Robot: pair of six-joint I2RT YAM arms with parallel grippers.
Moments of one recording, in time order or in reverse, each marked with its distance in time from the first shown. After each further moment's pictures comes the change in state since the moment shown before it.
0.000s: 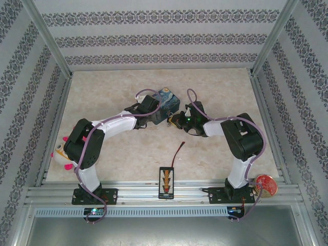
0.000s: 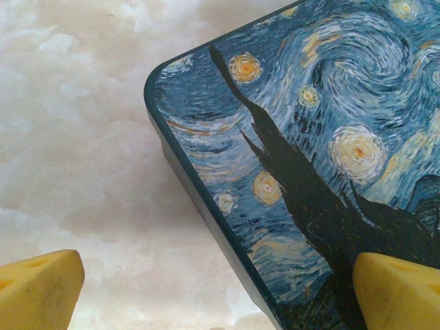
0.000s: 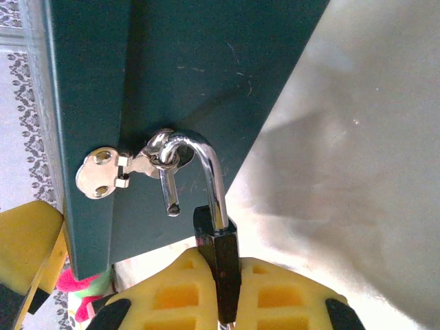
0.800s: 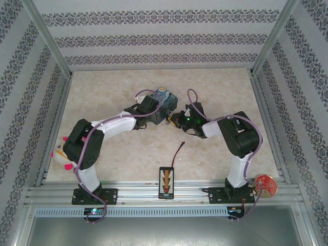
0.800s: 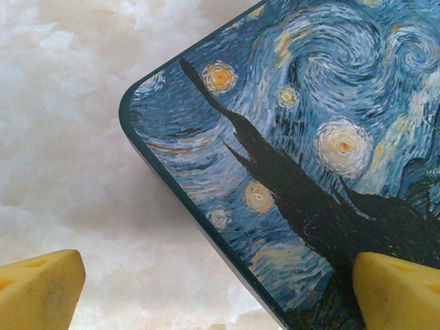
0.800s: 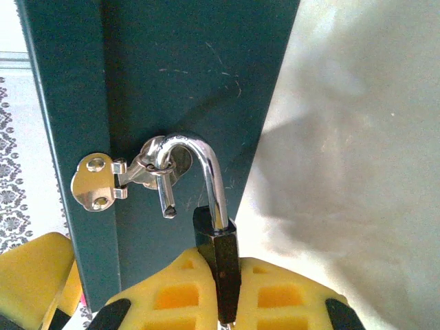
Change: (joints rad) left arm 0.000 -0.012 -0.019 0.010 0.005 -0.001; right arm 0.000 0.052 -0.013 0.143 0.004 0.093
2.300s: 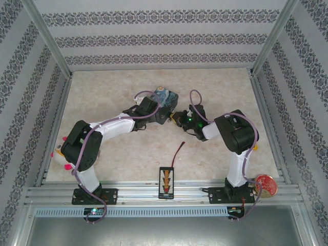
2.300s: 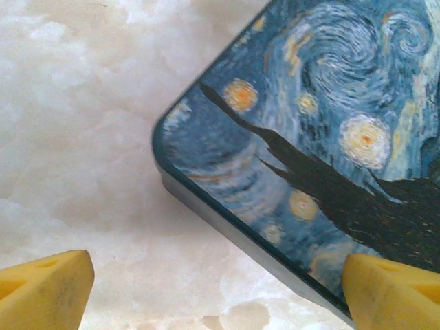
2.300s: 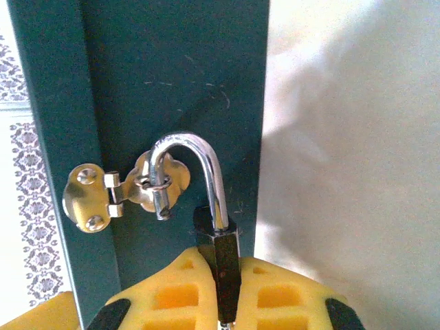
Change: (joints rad) left arm -0.001 -0.027 -0.036 0.048 0.021 -0.011; right arm -0.015 0.065 -0.050 0.220 0.067 0.109
